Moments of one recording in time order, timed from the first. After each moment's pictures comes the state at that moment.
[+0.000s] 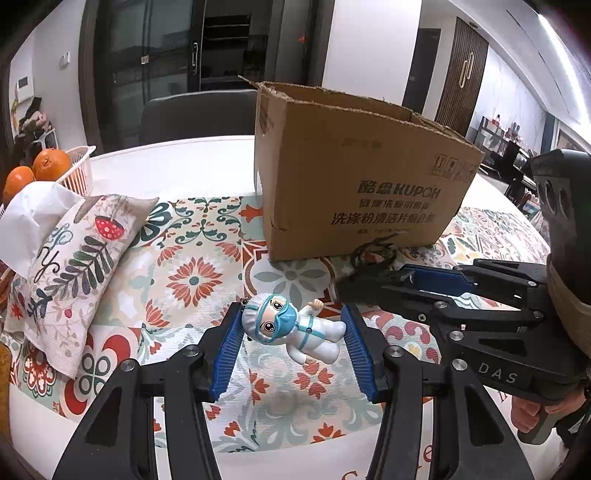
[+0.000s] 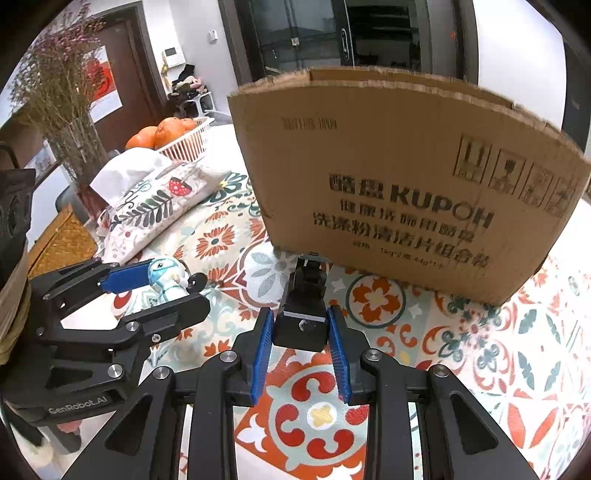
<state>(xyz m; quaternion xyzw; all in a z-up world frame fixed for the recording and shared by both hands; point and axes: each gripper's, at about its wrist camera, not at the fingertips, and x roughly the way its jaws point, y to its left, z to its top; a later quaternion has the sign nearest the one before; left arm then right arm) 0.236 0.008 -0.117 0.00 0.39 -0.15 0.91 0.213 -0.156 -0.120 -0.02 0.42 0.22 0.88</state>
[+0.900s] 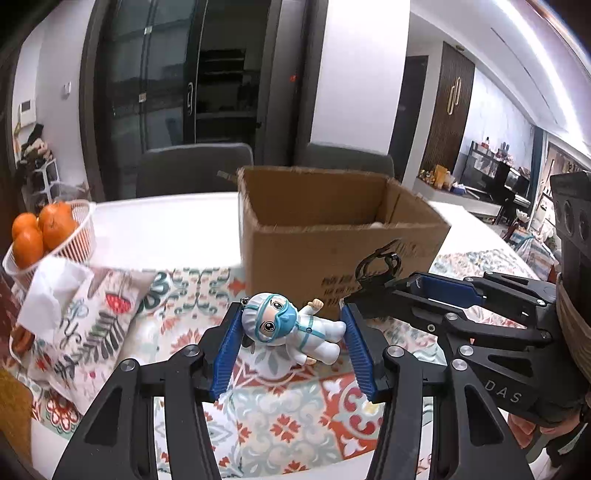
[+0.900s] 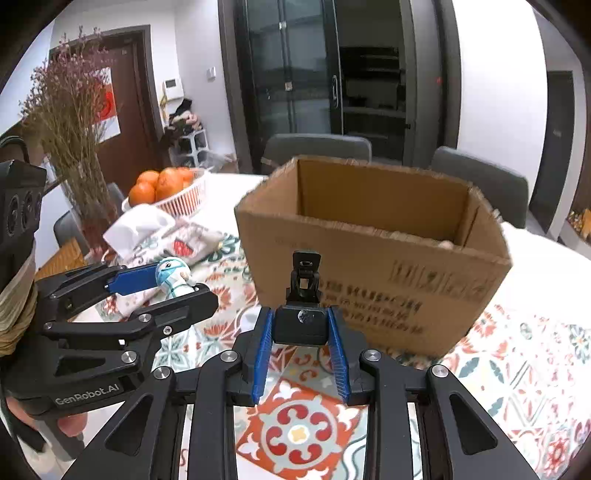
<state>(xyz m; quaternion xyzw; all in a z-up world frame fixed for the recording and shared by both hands) 0.242 -0.011 -0.045 0.00 0.32 -0.16 0.93 0.199 -0.175 -0.046 -0.03 0.34 0.18 0.92</state>
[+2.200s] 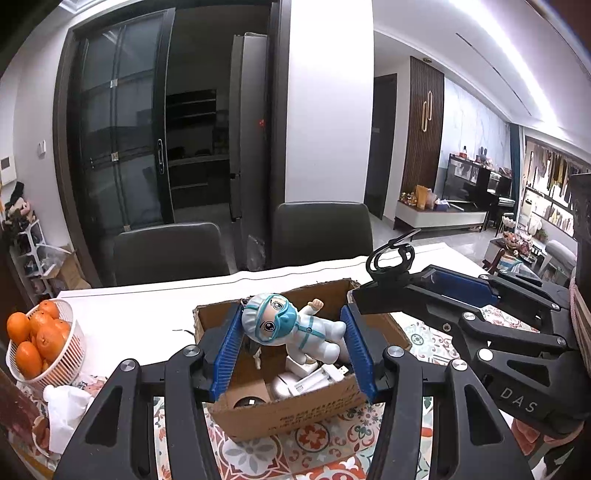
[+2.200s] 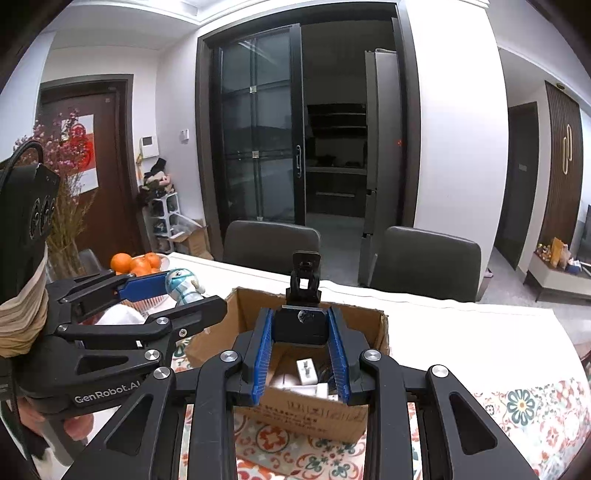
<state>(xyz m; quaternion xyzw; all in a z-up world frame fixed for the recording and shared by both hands) 0.302 -0.069 0.056 0.03 0.25 -0.20 0.95 0.224 -0.225 0.068 -0.02 0.24 0.13 0.96</state>
